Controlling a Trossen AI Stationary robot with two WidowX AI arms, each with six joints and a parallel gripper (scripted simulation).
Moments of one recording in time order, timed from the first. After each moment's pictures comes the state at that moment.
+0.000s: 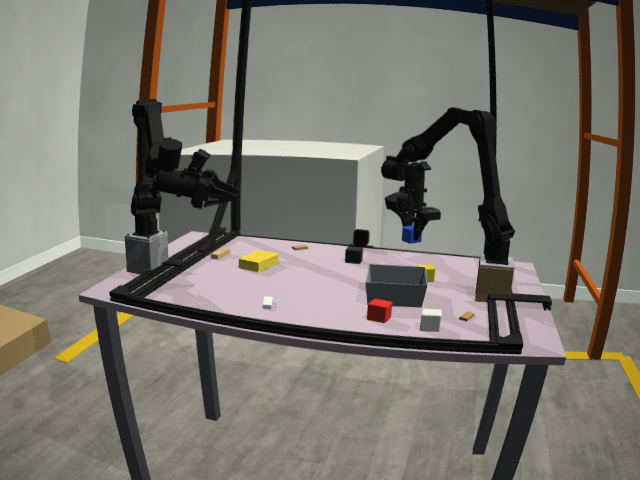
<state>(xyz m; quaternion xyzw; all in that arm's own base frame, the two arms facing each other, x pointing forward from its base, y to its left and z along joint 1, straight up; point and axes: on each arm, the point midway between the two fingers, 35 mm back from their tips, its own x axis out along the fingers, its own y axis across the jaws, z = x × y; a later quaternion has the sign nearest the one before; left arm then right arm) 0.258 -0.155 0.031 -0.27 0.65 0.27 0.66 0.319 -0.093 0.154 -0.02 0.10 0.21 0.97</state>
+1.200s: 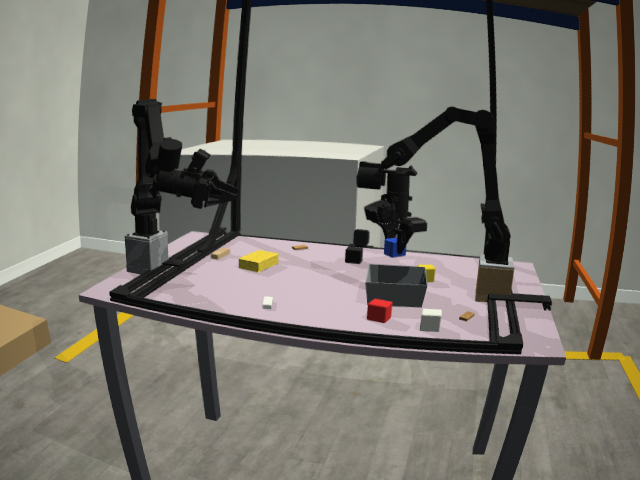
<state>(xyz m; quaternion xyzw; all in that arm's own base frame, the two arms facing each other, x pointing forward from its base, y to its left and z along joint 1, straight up) 0.284 0.003 0.032 -0.27 0.65 0.27 0.66 0.319 -0.093 0.154 -0.02 0.10 0.21 0.97</state>
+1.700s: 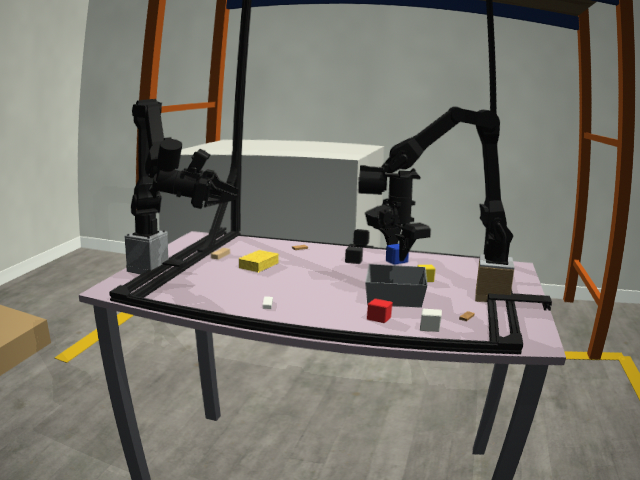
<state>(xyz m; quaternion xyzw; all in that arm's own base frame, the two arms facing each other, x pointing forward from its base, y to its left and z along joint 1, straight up) 0.270 0.063 0.032 -0.27 0.65 0.27 0.65 0.319 -0.093 0.154 -0.02 0.10 0.21 0.97</state>
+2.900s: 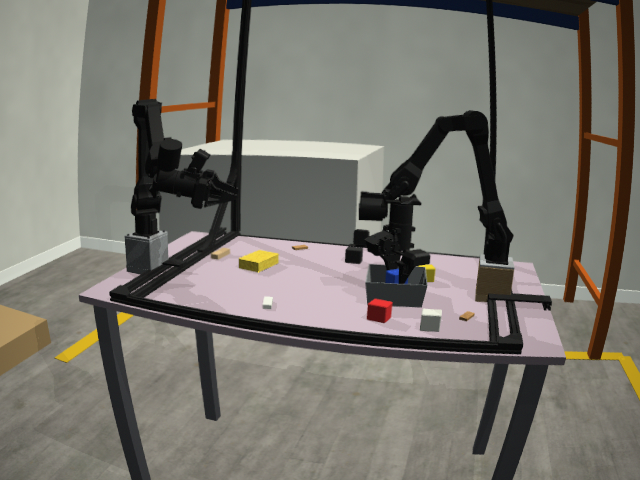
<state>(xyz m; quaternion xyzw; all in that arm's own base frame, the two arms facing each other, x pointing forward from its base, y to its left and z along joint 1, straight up) 0.265 0.069 -0.031 -0.27 0.65 0.27 0.66 0.319 -0.093 0.154 -0.02 0.10 0.21 0.97</state>
